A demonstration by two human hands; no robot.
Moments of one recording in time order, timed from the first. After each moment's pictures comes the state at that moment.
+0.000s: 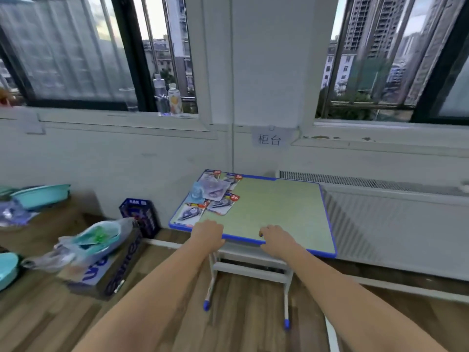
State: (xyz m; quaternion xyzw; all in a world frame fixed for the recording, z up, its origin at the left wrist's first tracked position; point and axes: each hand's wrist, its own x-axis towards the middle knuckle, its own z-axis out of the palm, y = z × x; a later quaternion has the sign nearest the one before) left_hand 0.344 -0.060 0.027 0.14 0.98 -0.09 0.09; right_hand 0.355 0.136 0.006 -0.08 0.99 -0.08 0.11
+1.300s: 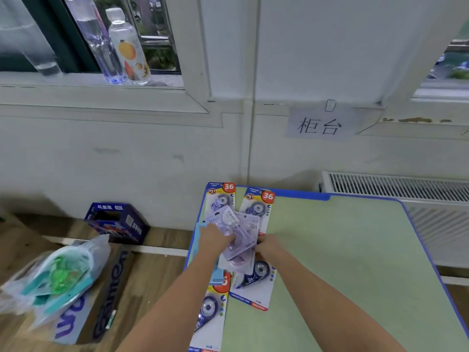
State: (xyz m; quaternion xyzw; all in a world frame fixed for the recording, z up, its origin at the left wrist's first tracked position) left_hand -0.099 -0.121 -0.094 -0.12 0.92 0.29 0.24; right_hand -0.077 0.032 -0.150 0.22 0.83 -0.44 0.25
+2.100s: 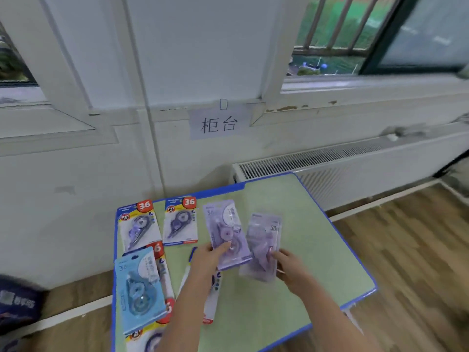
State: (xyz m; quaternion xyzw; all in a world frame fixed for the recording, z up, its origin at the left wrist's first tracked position) left_hand -0.046 -0.025 -0.104 -0.07 0.68 0.64 0.35; right_hand 0.078 0.134 -0.101 0.47 0.55 -0.70 -0.01
